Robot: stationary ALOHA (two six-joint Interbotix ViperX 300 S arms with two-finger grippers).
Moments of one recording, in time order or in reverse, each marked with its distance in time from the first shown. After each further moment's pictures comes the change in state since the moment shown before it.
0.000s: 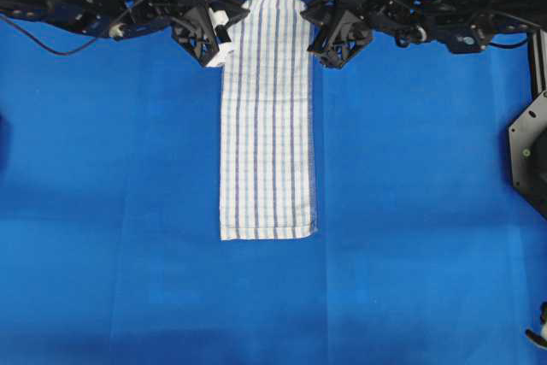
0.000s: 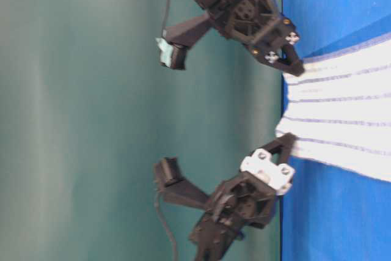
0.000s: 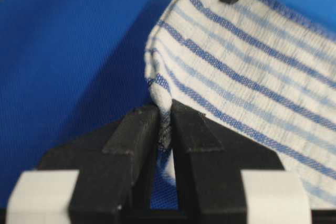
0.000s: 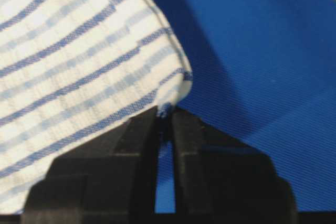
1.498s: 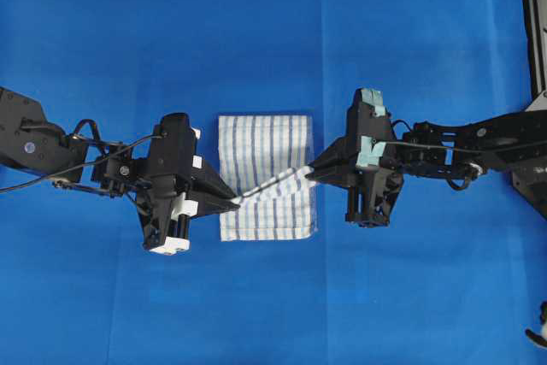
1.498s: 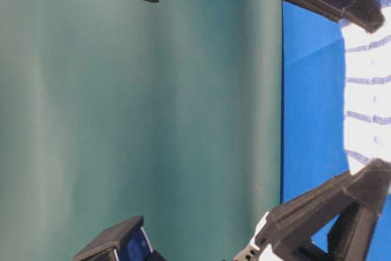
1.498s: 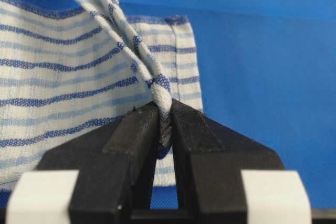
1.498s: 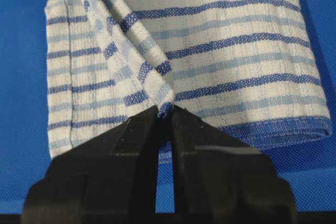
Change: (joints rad) left arm -0.629 -0.195 0.164 -0.009 -0.006 -0.219; right arm 0.611 -0.216 0.190 0.270 0.006 0.000
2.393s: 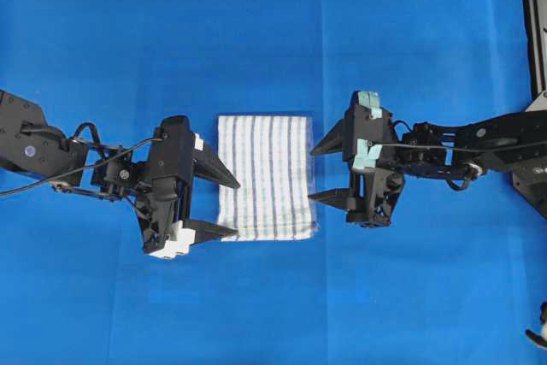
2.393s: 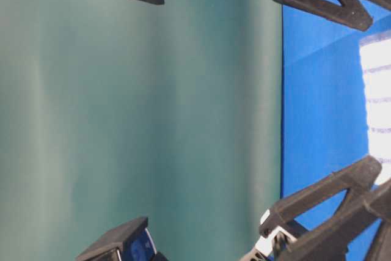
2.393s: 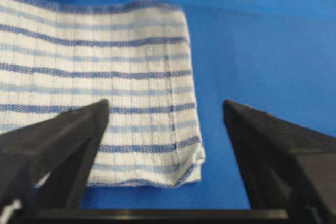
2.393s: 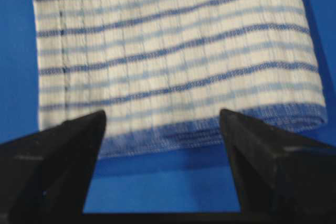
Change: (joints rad) left arm -0.012 0.003 0.002 -0.014 0.000 -0.017; right arm 0.002 0.003 0.000 0.000 0.009 -0.017
